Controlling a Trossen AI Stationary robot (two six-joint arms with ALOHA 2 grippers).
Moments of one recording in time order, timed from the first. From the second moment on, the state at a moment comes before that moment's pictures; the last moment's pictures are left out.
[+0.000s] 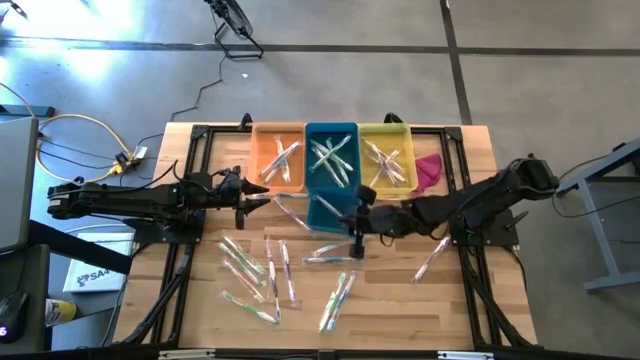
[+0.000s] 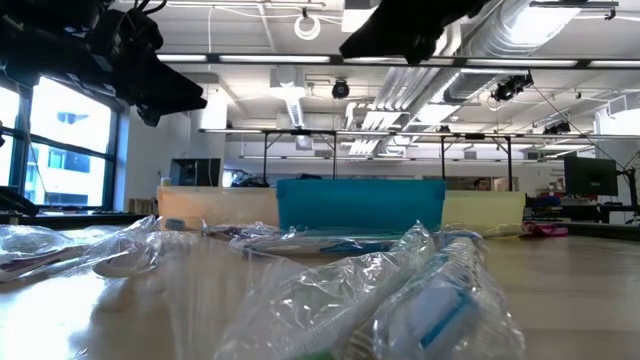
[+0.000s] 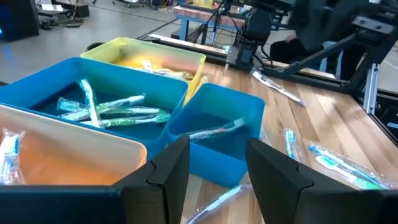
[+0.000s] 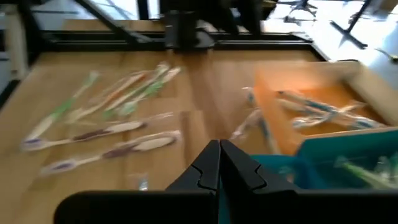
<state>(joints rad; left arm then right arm) 0.12 0.58 0.23 0.21 -0.06 -0.17 0.25 1.46 0.95 0.05 0.36 0.13</state>
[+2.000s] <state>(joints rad) 0.12 0.58 0.23 0.16 -0.06 -0.17 0.37 1.76 0.95 -0.22 0.25 0.45</state>
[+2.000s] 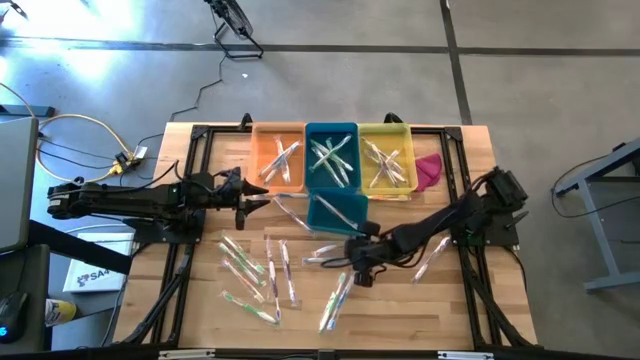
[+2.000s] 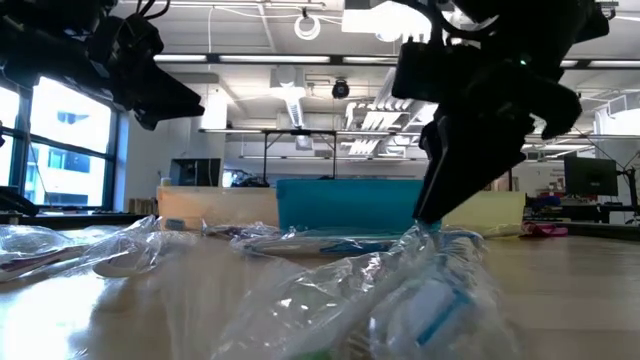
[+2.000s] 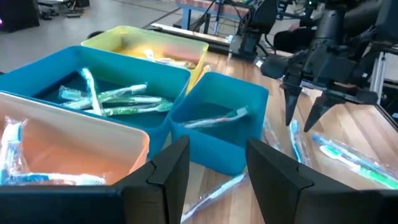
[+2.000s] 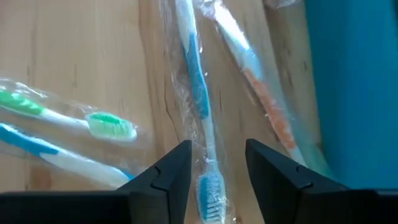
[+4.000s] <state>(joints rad) 0.18 0.58 0.23 0.29 -0.04 -0.23 0.03 1.41 0.95 -0.18 0.03 0.02</state>
